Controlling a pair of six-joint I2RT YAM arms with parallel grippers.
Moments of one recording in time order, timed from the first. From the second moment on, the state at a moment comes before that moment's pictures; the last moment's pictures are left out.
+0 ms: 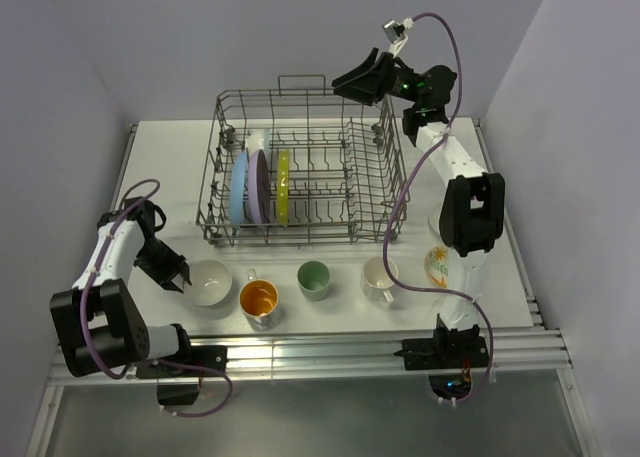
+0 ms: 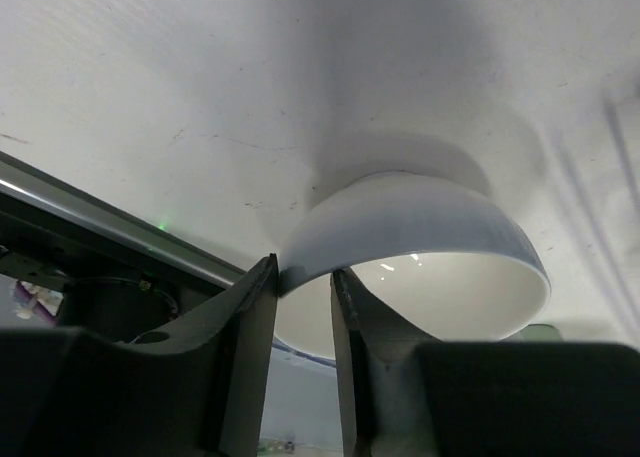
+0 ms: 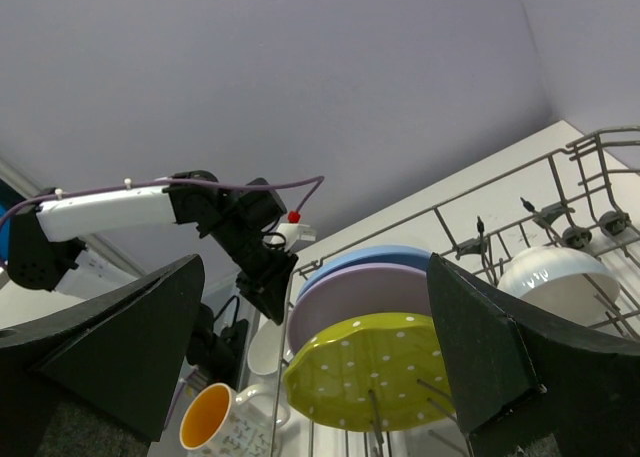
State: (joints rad) left arm 0.23 1.31 0.84 -1.11 0.04 -0.65; right arm 0.14 2.08 1.85 0.94 -1.19 1.21
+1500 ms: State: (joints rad) left arm 0.16 1.28 0.72 -1.03 0.08 -0.68; right arm 0.12 2.10 1.85 0.97 -1.19 1.25
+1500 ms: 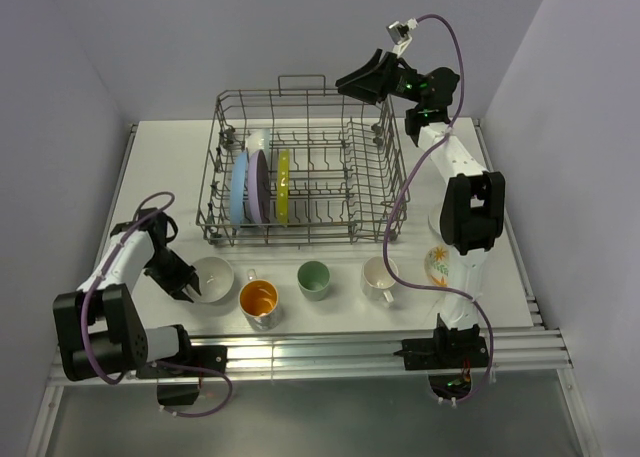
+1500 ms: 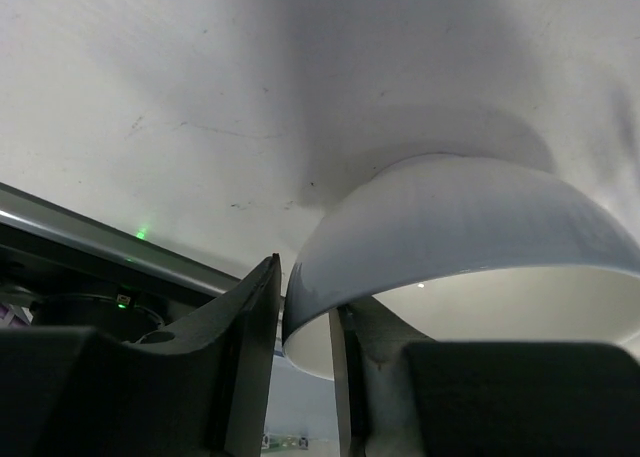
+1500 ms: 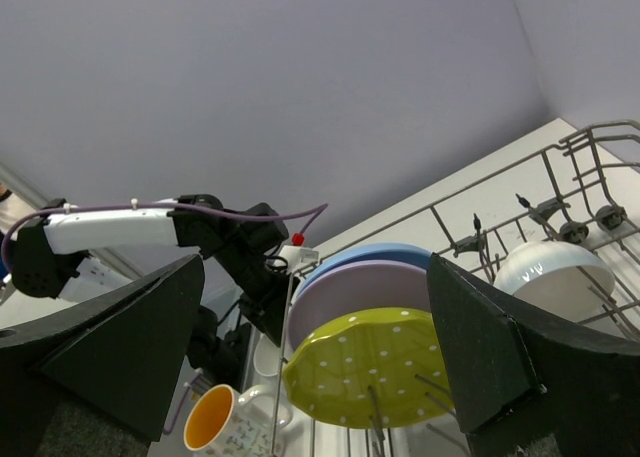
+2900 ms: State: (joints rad) left arm 0.04 0.91 0.84 -1.19 0.11 -0.83; right arm 0.37 2.09 1.90 1.27 -1.46 1.67
